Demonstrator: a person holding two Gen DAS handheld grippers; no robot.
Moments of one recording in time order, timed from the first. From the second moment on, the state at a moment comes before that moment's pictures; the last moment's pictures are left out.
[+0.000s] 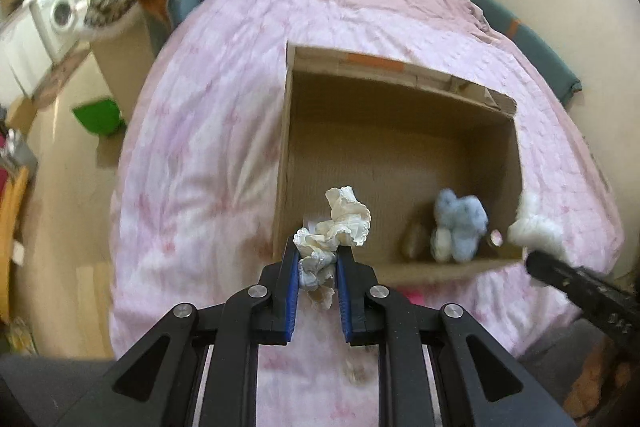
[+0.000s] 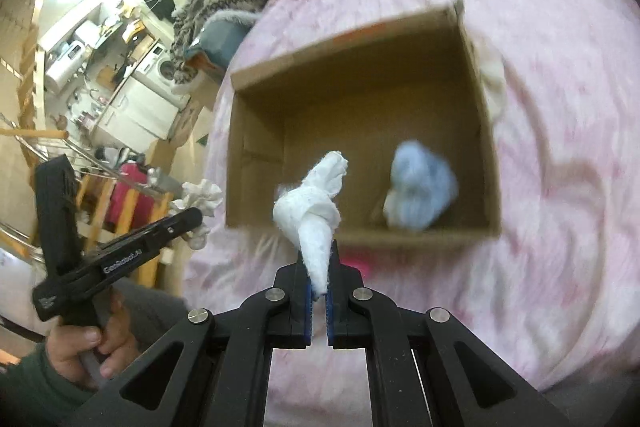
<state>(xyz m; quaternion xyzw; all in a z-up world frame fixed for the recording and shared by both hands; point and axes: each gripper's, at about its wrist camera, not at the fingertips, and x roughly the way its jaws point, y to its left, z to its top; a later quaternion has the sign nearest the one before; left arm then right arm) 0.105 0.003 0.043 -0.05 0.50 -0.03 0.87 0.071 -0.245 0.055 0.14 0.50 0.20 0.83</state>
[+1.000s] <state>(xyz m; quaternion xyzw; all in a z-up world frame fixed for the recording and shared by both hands) 0.149 -0.019 -0.012 -0.04 0.50 -0.06 0.86 0.123 -0.237 -0.010 0.14 0.53 0.19 0.82</state>
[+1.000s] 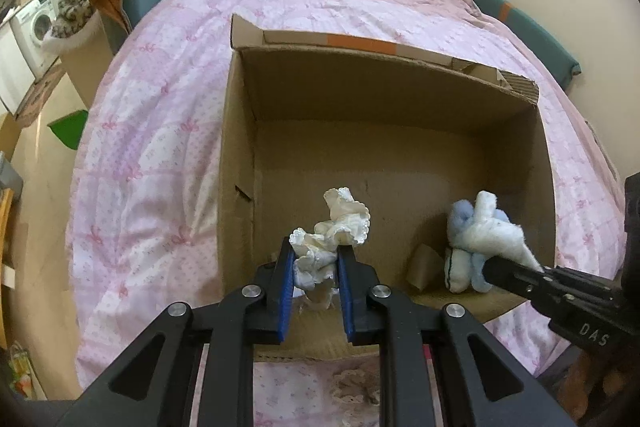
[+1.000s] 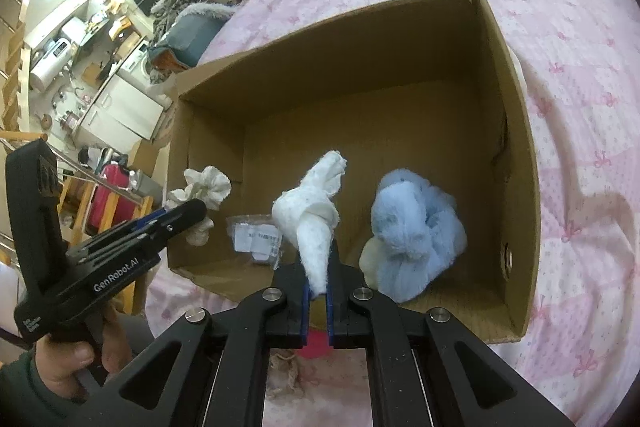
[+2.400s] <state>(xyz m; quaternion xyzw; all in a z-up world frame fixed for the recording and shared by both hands) 0.147 -0.019 -0.003 -0.04 0.49 -0.06 0.87 0.123 -0.250 -0.003 0.19 0.49 0.19 0.83</state>
